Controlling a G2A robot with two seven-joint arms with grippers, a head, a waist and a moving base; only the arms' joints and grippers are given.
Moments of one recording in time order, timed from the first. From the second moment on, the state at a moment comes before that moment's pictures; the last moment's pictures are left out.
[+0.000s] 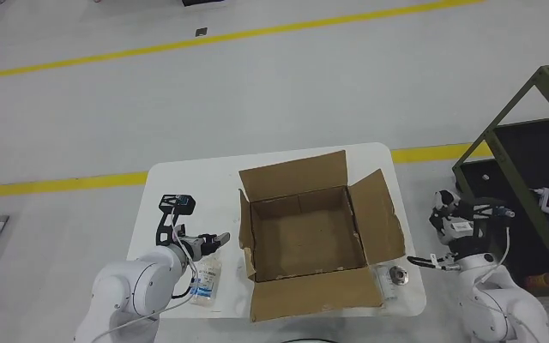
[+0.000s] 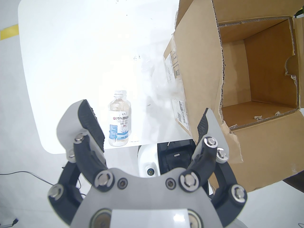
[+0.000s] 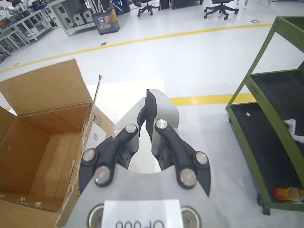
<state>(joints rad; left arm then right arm) 1.41 -1.26 -1.44 -2.15 1.13 0.20 -1.25 -1.69 -1.27 1.85 -2.05 -1.13 -0.16 0.26</state>
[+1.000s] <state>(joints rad) 1.54 -1.22 -1.44 -2.00 1.29 -0.10 -1.38 -1.64 -1.27 1.78 -2.03 -1.16 -0.18 0.27</state>
